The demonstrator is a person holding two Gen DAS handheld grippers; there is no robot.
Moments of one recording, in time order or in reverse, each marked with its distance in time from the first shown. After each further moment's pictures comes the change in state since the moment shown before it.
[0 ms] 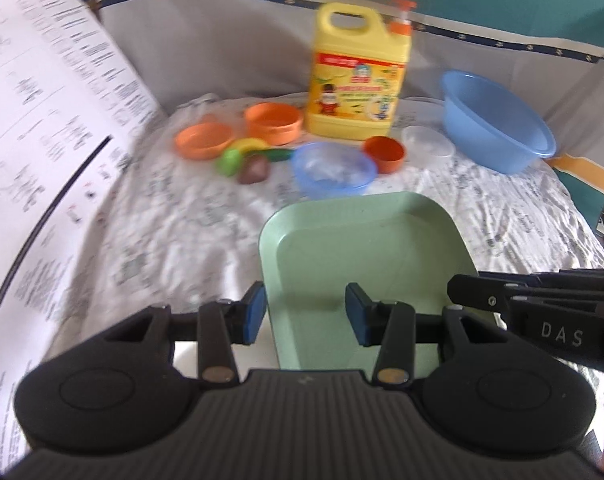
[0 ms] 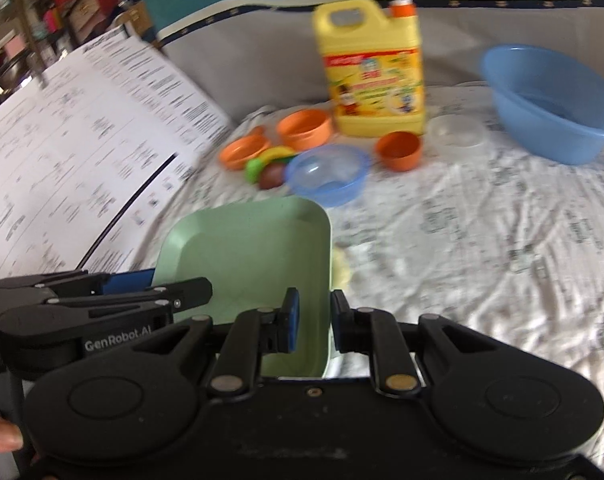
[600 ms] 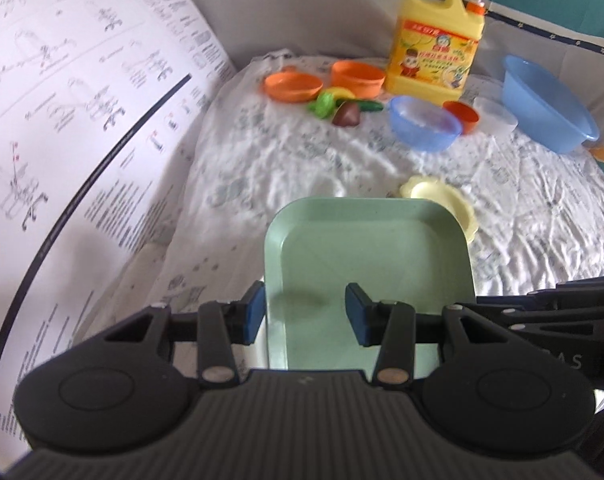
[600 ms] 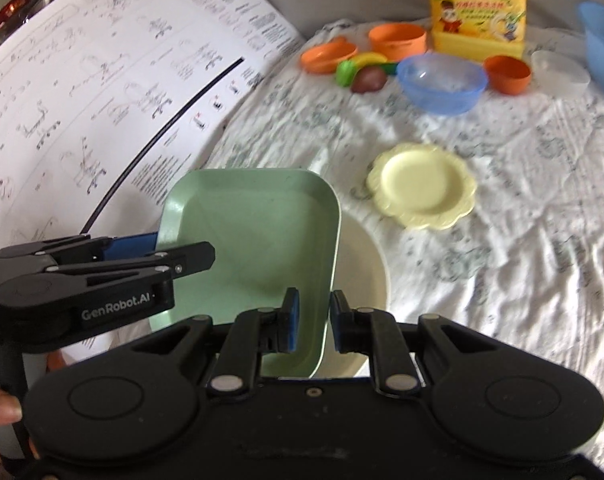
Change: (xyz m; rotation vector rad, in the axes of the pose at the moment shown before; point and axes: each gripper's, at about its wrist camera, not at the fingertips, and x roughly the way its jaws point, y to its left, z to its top) left arm -0.011 0.085 -0.059 -0.071 0.069 0.070; right arm 0.050 0.083 -0.041 -0.084 0.208 0.093
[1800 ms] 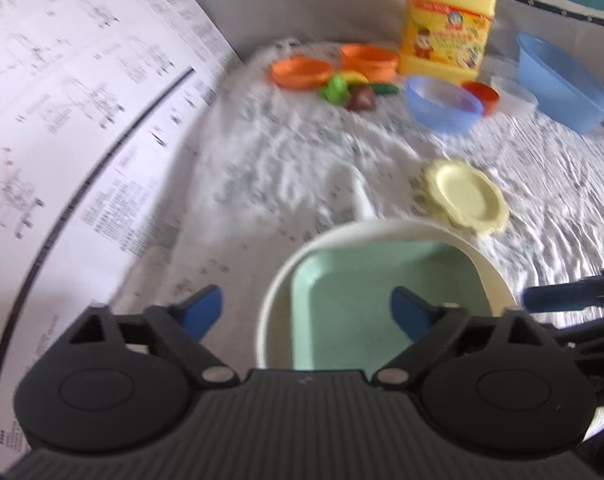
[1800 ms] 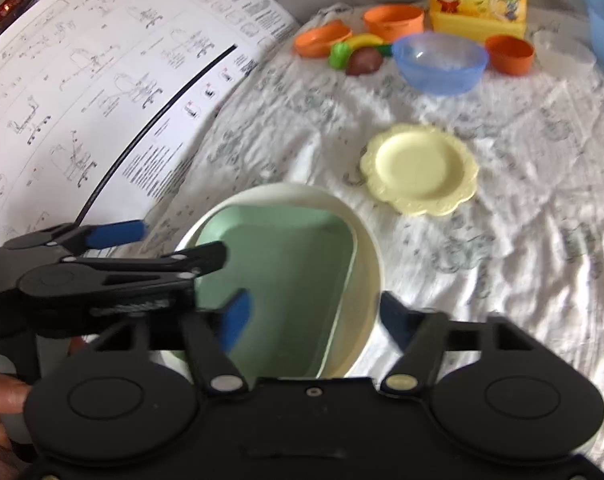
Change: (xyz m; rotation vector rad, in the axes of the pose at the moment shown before) left arm 0.024 -0.001 0.001 0.042 -0.002 0.063; right arm 0.010 -0.013 -0.001 0.017 0.012 -0.007
